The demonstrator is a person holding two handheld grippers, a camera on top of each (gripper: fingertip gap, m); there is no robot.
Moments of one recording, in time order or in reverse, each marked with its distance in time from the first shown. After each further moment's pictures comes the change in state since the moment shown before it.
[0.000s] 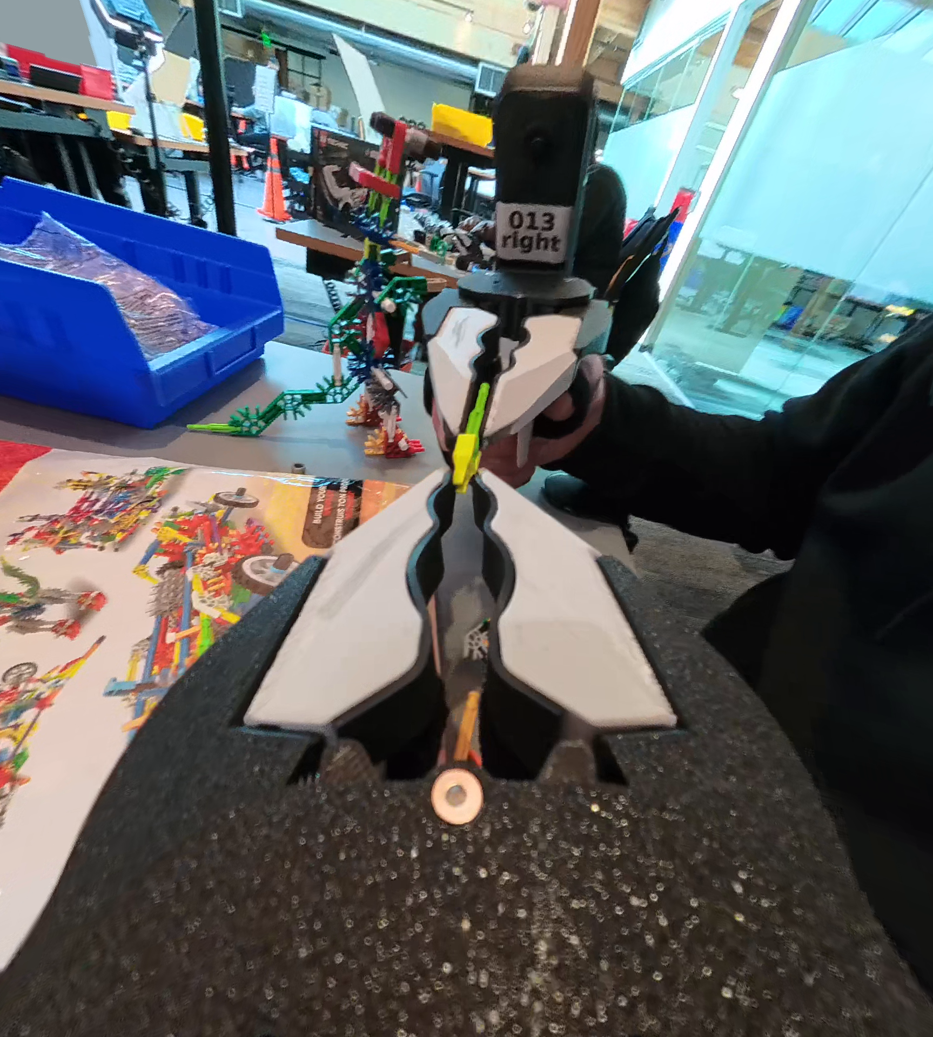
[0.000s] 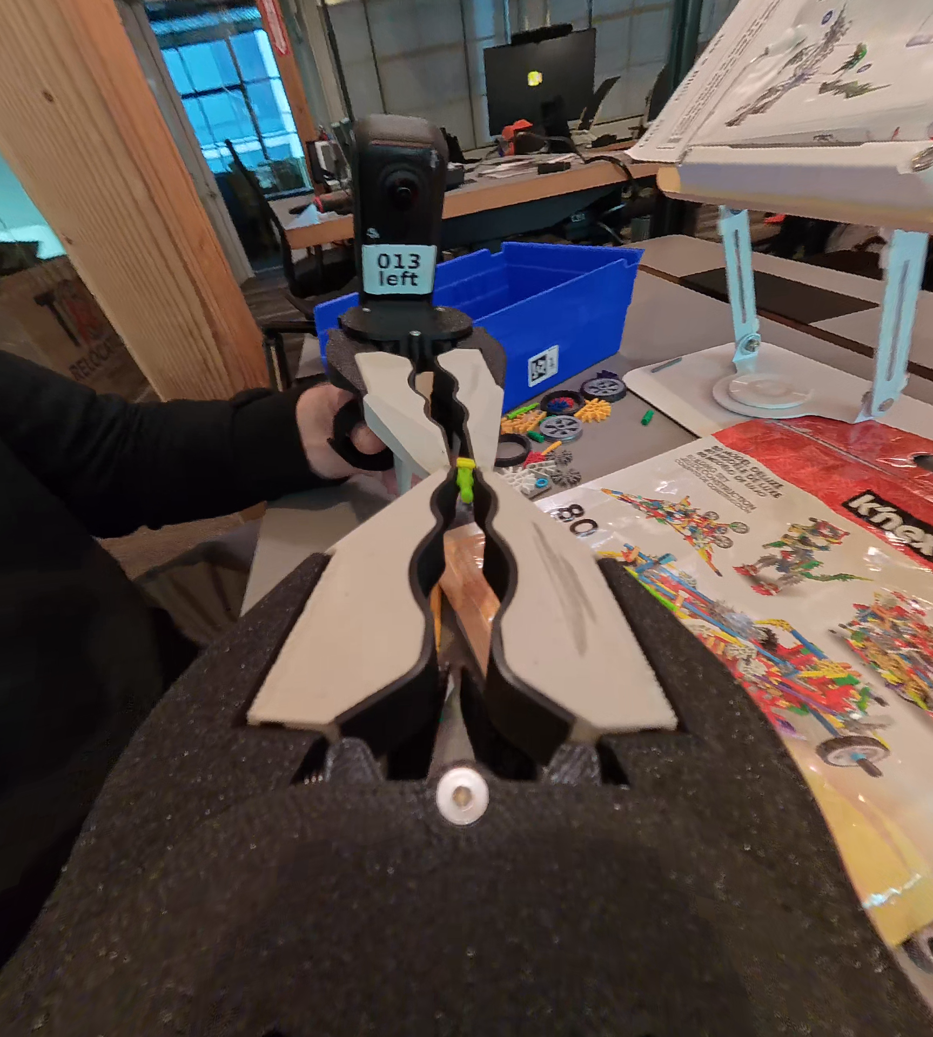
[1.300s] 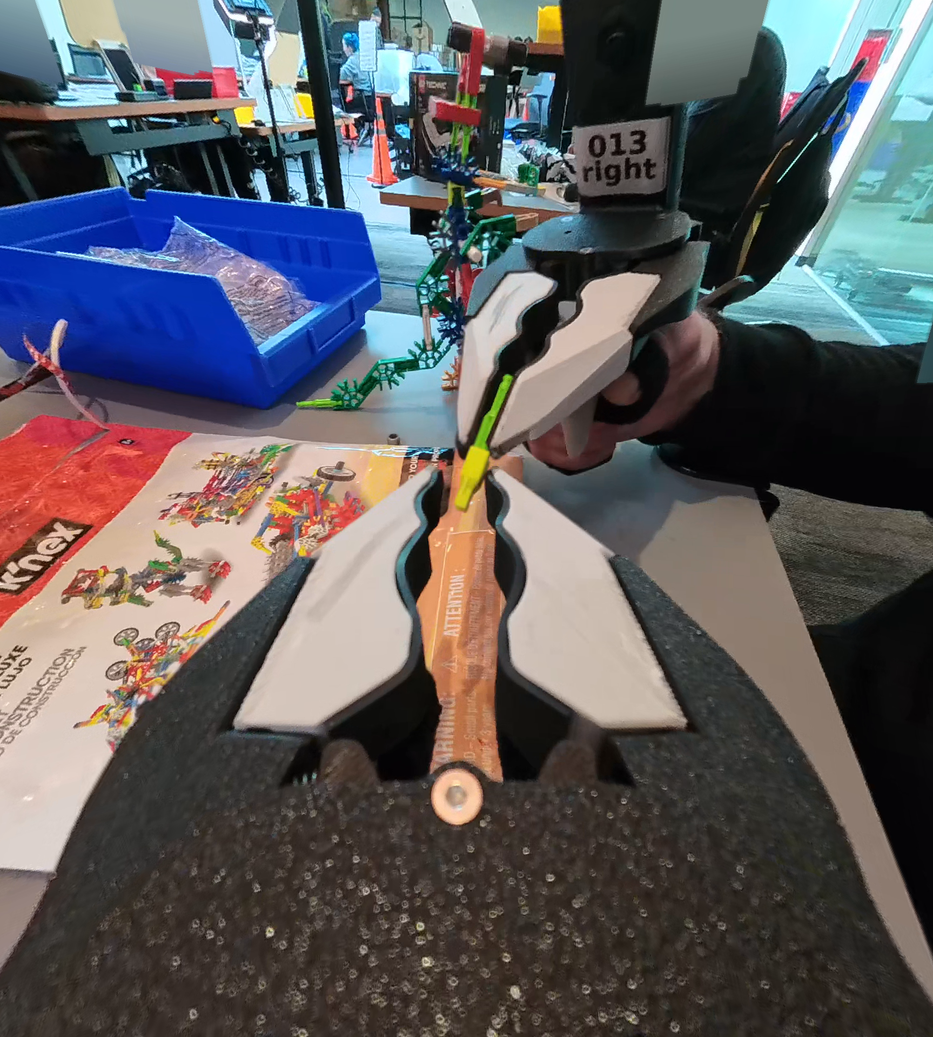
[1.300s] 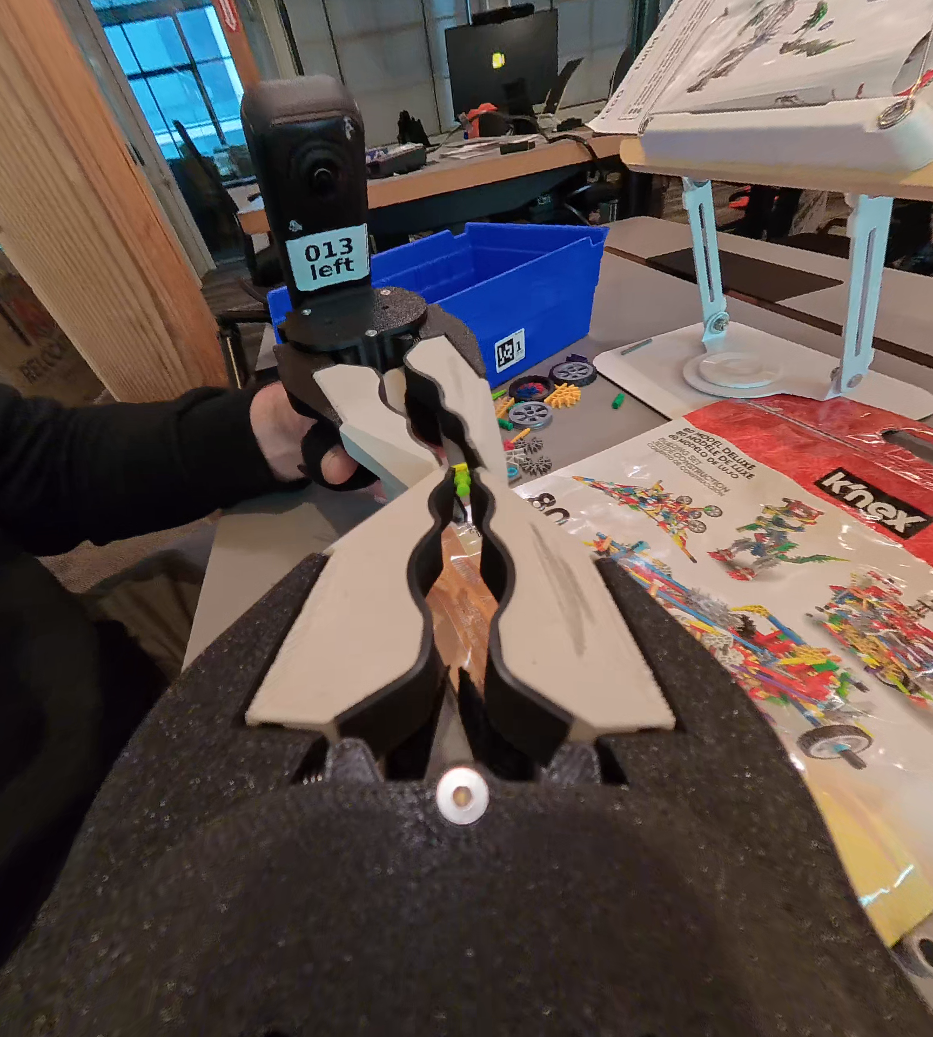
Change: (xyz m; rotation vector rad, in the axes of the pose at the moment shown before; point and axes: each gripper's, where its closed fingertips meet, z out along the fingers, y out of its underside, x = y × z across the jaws) left arm -0.029 0.015 0.006 -0.093 -0.203 0.156; right arm 0.019 0.010 0.012 -0.019 0.057 0.008
